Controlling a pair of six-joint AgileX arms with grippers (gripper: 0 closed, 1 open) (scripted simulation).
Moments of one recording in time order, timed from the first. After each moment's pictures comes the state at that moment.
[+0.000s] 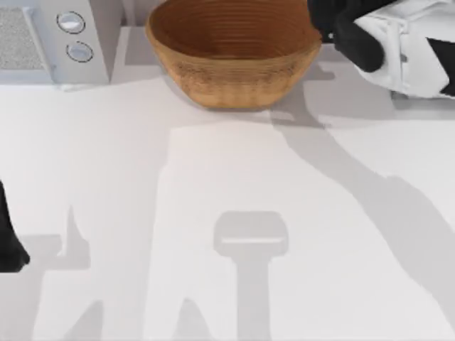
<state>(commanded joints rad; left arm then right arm) 0.00 0.00 0.00 0.00 0.00 0.00 0.56 1.93 1.50 0.43 0.58 0.02</state>
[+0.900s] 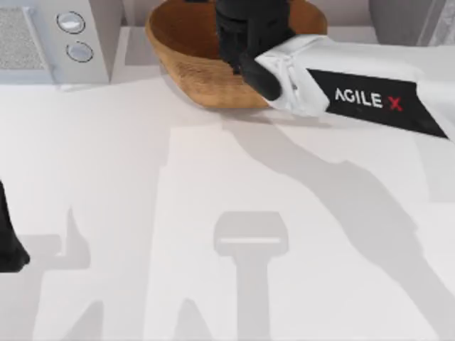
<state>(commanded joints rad) 0.00 0.00 0.00 0.00 0.00 0.00 0.66 2.29 1.77 0.50 0.68 0.02</state>
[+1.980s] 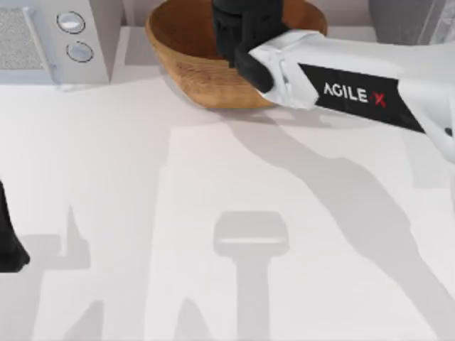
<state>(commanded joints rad) 0.00 0.00 0.00 0.00 0.00 0.00 0.63 2.37 1.88 0.48 0.66 0.02</state>
